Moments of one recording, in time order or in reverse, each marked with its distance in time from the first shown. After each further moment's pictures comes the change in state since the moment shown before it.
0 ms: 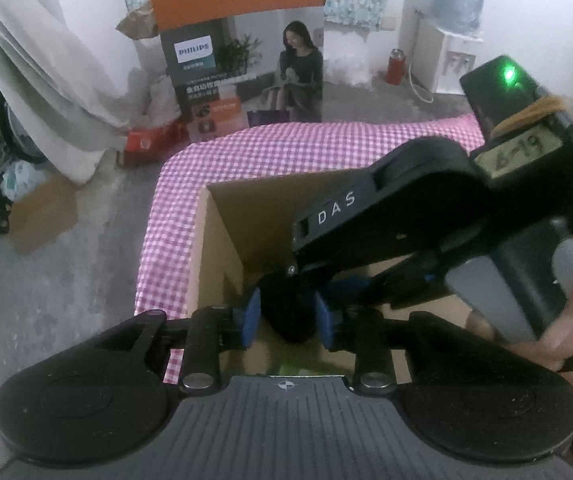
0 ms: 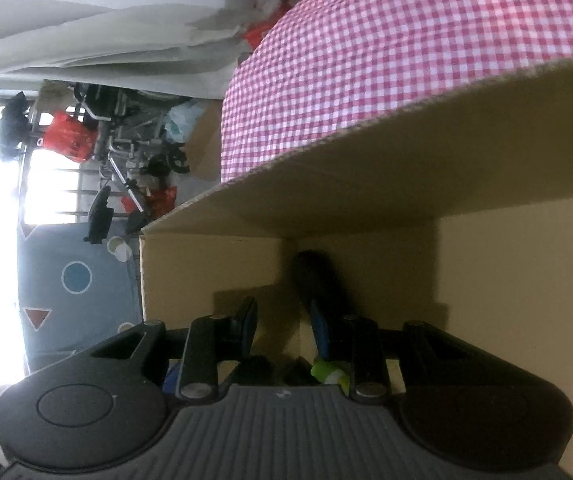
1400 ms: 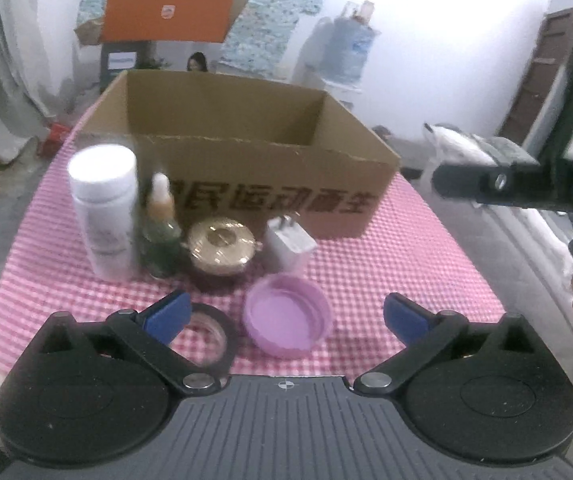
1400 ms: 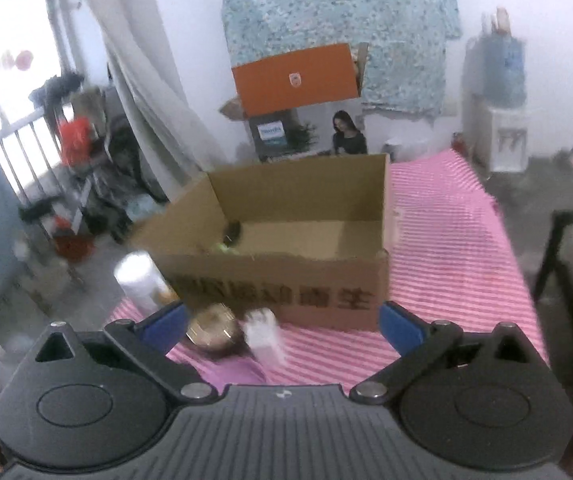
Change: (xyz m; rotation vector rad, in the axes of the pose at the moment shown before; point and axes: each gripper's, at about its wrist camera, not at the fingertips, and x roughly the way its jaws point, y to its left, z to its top) left arm -0.116 -0.056 -0.206 -0.057 -0.208 -0.367; right arm -0.219 -0.030 -0.357 -0.622 -0.689 -0.413
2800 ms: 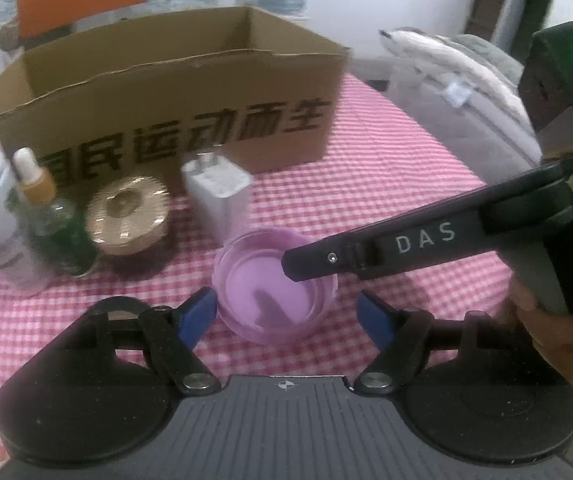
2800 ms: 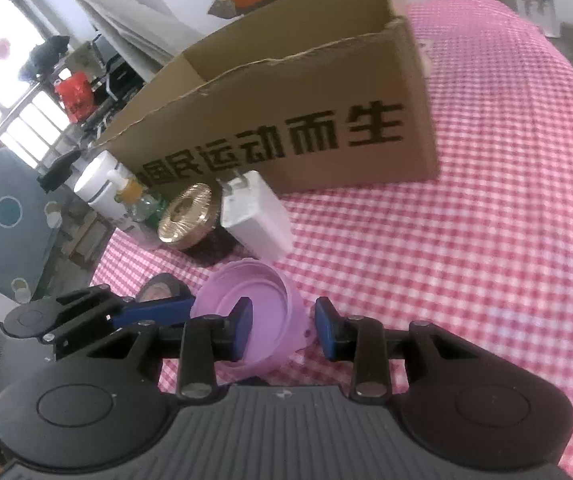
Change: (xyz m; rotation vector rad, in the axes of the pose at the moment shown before) left arm 0.060 -0.050 -0.018 0.236 0.196 -0.045; right arm 0.096 -0.034 -0.062 0.212 0.311 0.178
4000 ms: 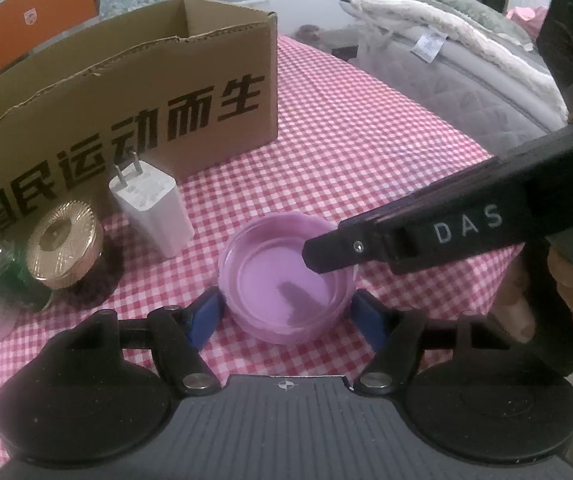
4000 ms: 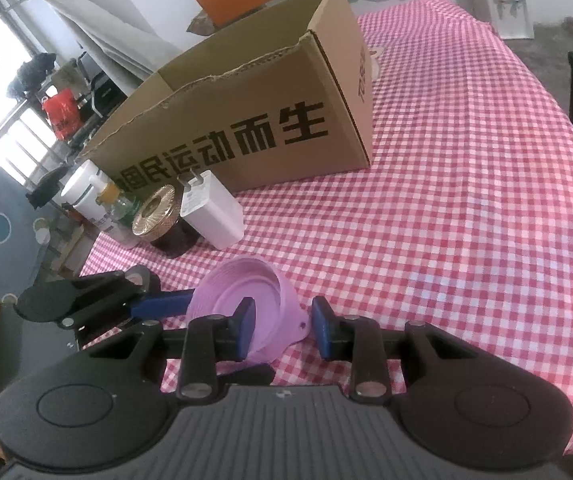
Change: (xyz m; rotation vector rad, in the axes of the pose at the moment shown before) left arm 0.033 -0.038 0.005 0.148 0.061 0.040; right arm -0.025 -0.029 -0.016 0.032 -0.044 -0.031
